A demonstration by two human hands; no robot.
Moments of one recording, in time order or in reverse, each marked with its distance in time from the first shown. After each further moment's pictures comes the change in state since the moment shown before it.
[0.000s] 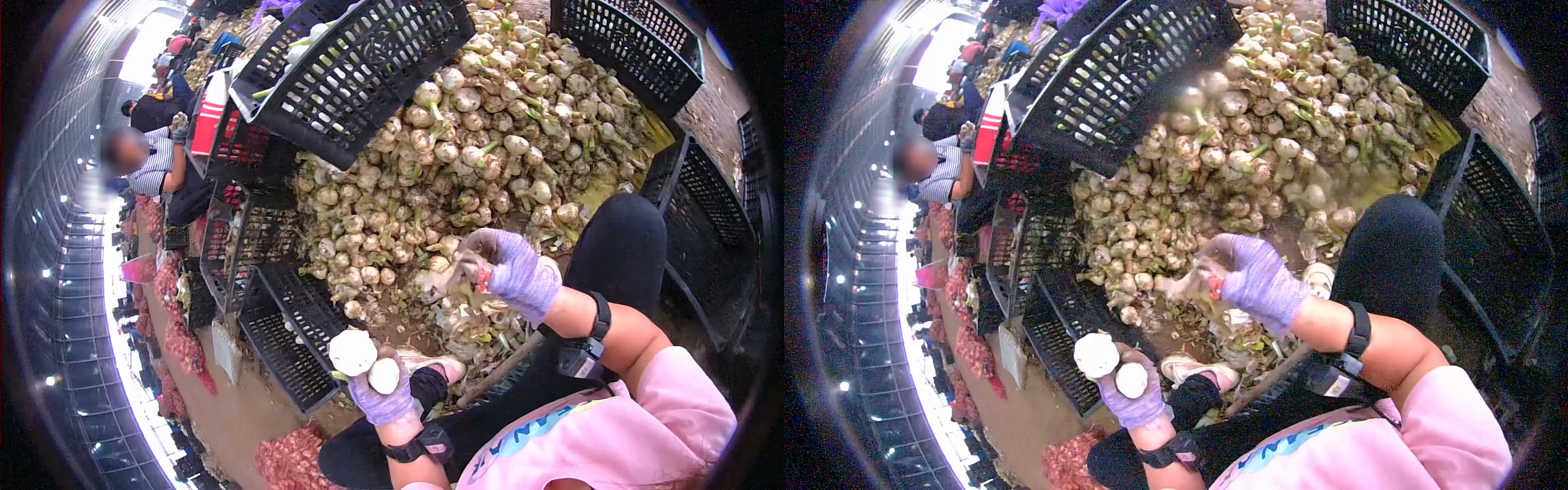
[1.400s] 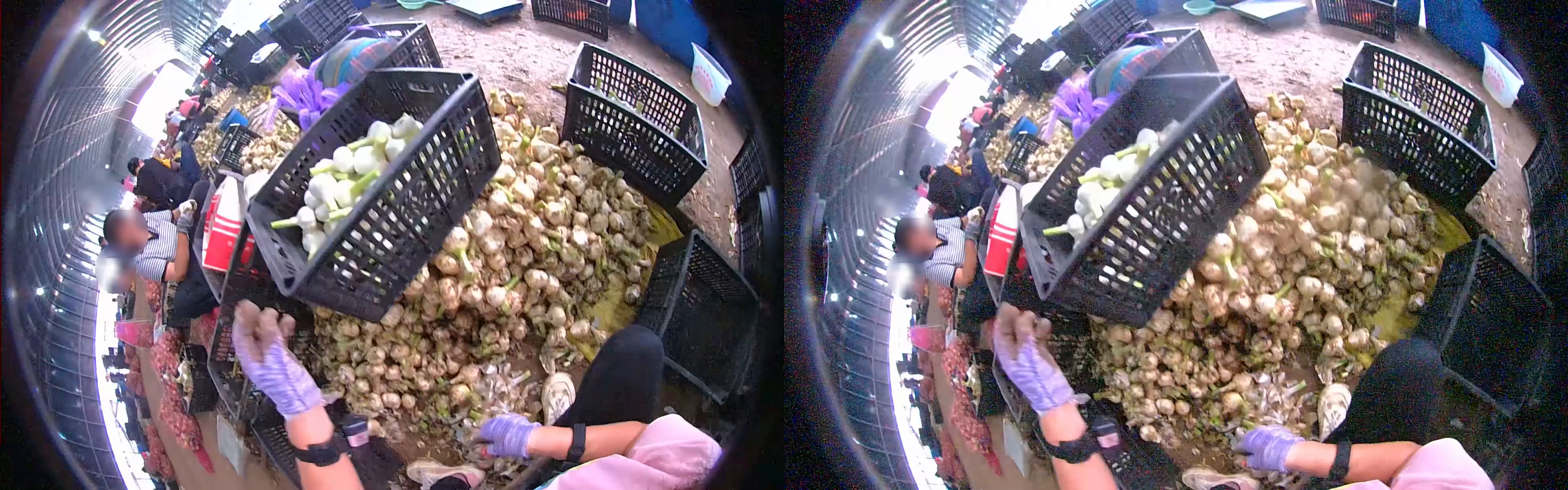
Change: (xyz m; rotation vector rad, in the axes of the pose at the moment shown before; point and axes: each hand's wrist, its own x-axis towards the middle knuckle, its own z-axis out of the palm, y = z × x) left_hand 0.227 0.059 0.220 0.613 -0.318 0.680; right_hand 0.022 0.065 0.011 -0.894 -0.681 0.142
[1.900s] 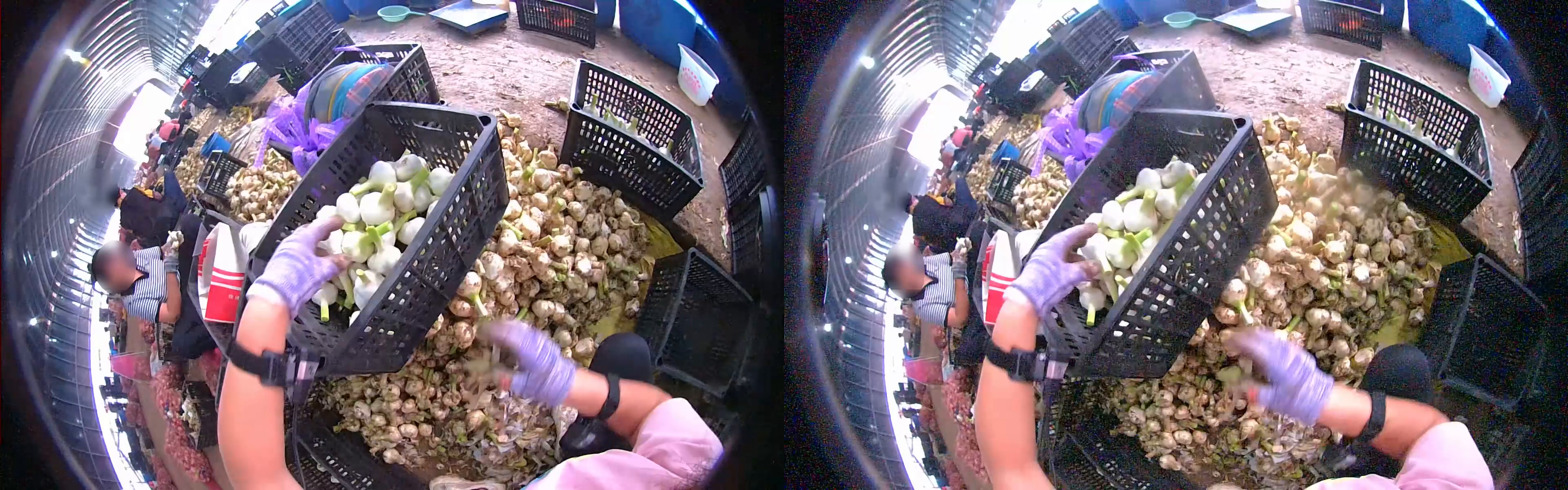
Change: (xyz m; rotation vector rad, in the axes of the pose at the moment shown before) left_hand 0.180 -0.013 0.138 0.740 -1.210 0.021; right_hand 0.022 -0.041 -0.216 0.040 0.940 -0.232
